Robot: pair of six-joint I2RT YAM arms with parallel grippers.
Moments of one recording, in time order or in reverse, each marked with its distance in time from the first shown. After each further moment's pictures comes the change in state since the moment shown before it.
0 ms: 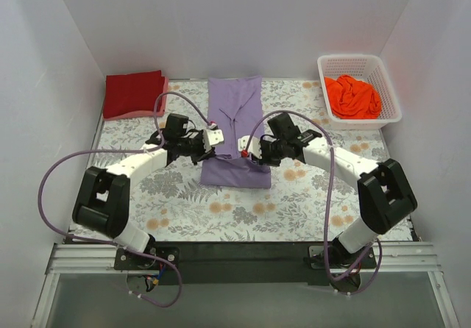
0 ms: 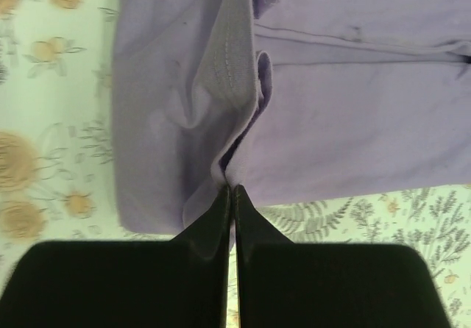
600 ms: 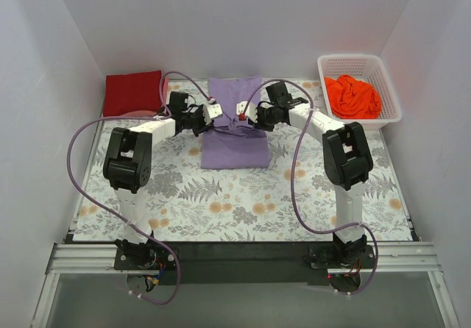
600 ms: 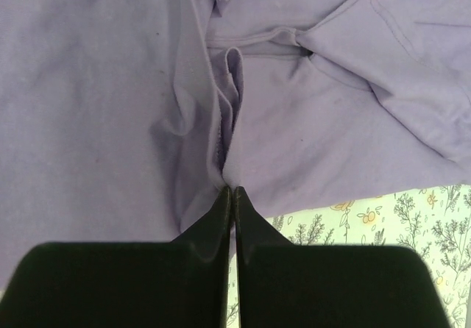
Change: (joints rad) left arm 0.116 0.491 0.423 0.109 0.024 0.095; right arm -0.179 0.514 0.537 0.002 -0.066 -0.136
